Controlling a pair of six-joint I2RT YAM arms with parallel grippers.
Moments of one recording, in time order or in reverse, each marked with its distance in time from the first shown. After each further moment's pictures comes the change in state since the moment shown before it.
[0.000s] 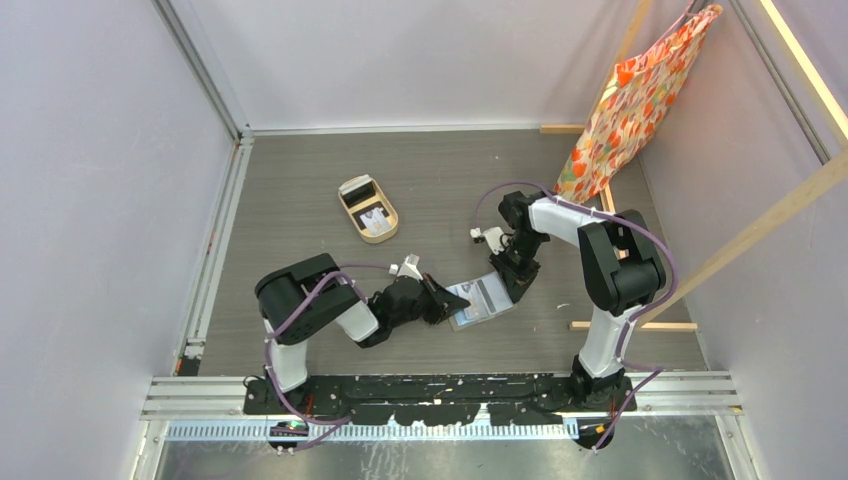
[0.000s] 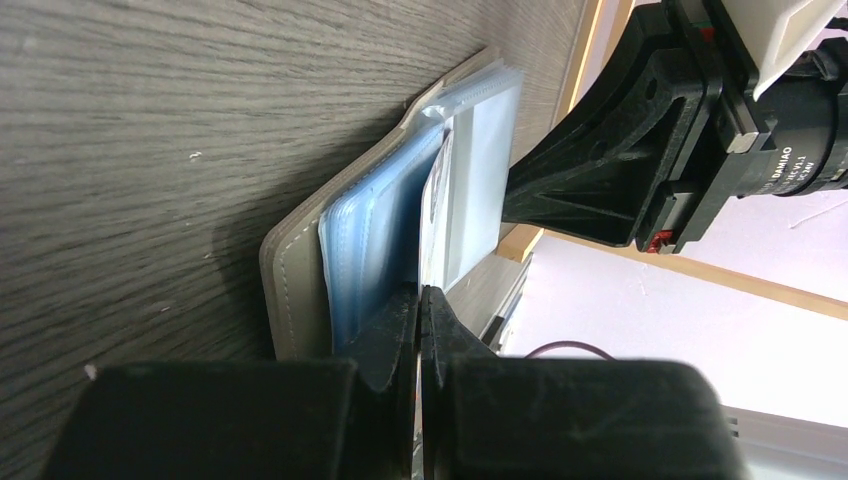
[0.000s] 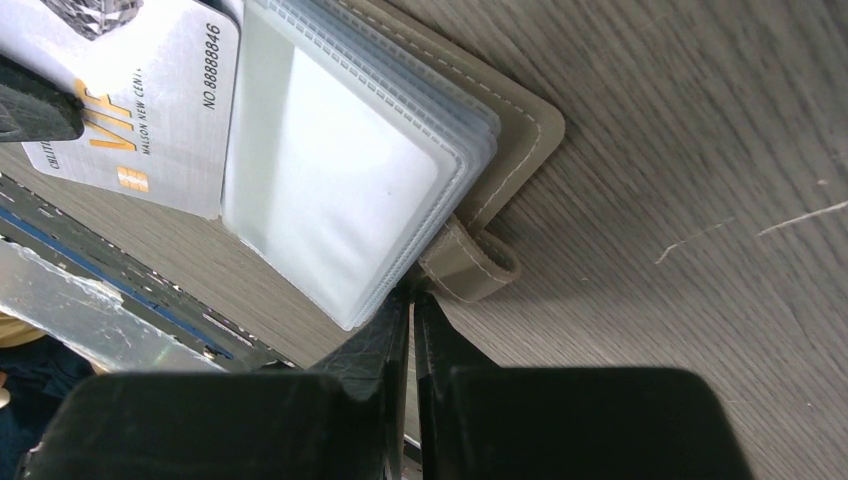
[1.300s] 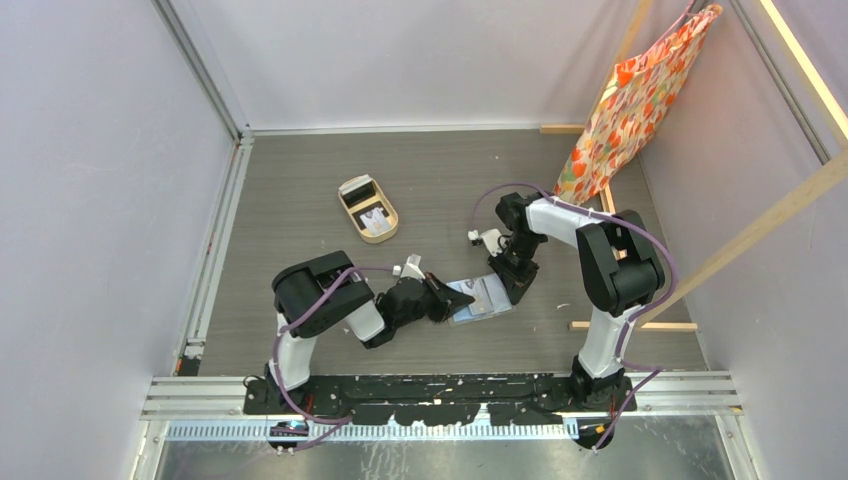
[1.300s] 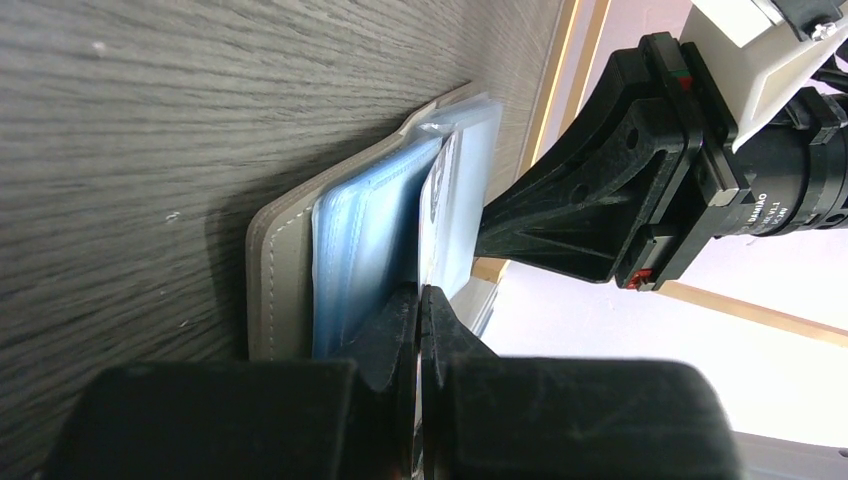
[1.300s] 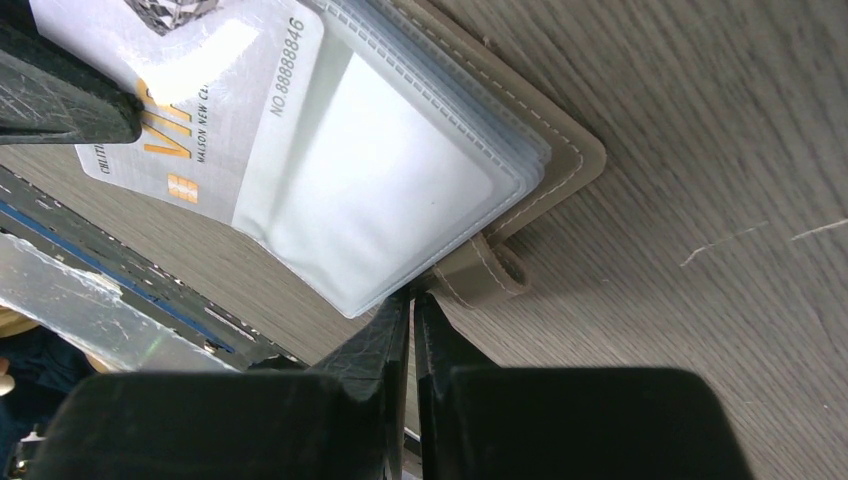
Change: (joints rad) left arm -0.012 0.103 0.028 0.130 -0.026 -0.067; right arm 0.020 0.000 0.002 -0.014 0.007 0.000
